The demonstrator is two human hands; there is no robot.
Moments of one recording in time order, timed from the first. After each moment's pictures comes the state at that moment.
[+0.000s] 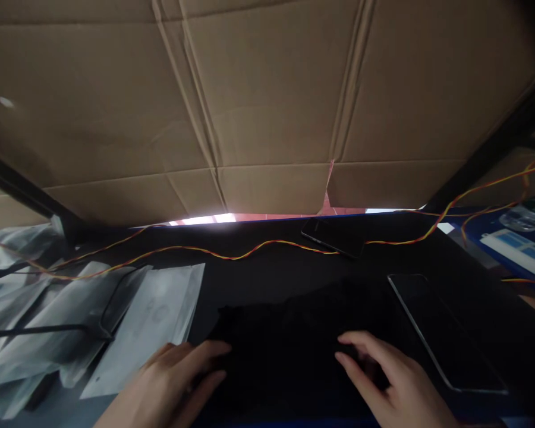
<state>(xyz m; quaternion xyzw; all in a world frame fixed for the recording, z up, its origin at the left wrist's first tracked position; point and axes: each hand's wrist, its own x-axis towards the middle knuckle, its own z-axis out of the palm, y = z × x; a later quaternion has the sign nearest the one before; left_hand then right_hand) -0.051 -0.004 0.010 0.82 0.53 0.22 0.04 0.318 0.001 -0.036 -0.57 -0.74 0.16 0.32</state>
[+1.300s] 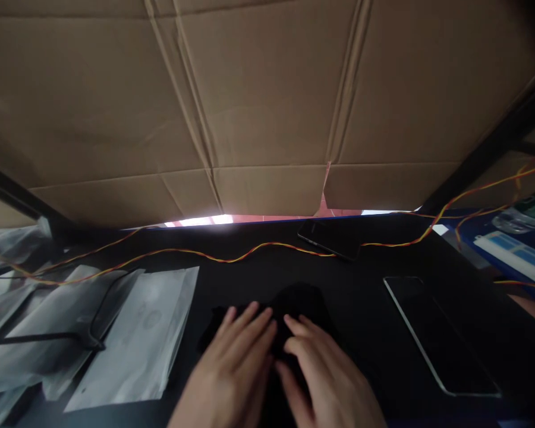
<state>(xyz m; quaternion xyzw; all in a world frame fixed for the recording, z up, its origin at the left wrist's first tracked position) 0.021 0.016 -0.013 0.89 0.41 0.19 -0.05 0.235 0.014 -0.012 -0.46 -0.81 -0.01 0.37</state>
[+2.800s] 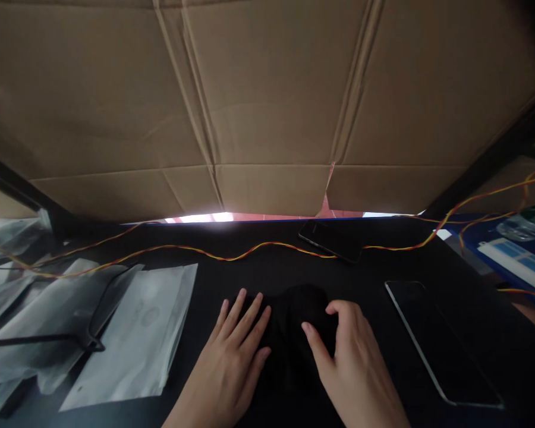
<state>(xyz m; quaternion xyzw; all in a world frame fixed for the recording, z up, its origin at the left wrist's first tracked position) 0.016 0.027 -0.047 0.87 0.46 0.16 -0.03 0.265 0.031 -0.041 -0.64 -0.67 0.07 0.35</state>
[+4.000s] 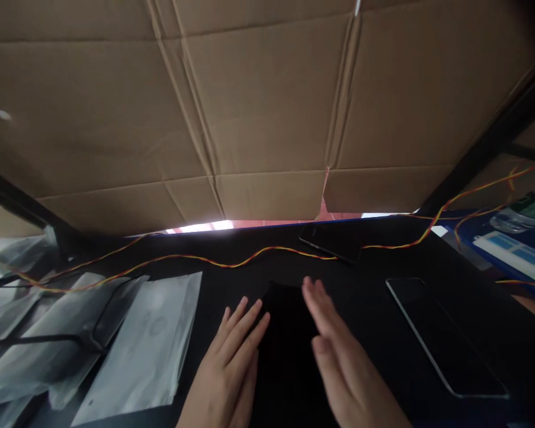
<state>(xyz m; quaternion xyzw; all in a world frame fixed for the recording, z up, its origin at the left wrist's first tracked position) 0.011 0.016 -0.032 0.85 0.46 0.25 -0.05 0.256 0.028 -0.030 -0.48 -0.79 0.16 0.35</state>
